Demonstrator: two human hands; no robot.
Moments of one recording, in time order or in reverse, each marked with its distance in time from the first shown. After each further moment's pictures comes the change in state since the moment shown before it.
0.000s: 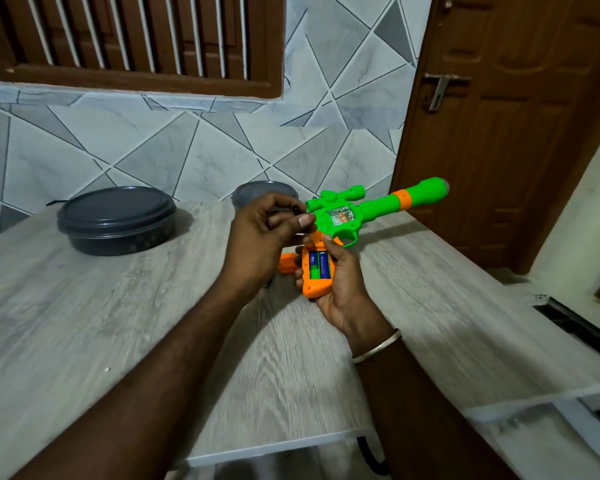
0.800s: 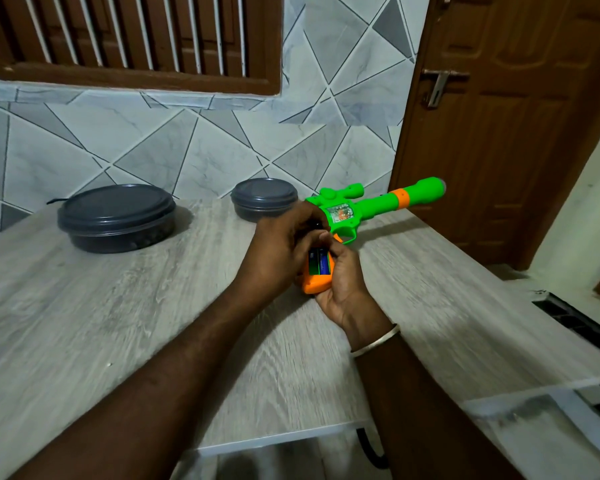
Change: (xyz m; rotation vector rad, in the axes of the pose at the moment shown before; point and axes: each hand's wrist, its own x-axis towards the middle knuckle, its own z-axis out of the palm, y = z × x) left_hand -0.005 -0.016 0.008 0.491 -0.150 0.363; right_hand 0.004 0.003 -0.001 0.131 -0.026 -0.046
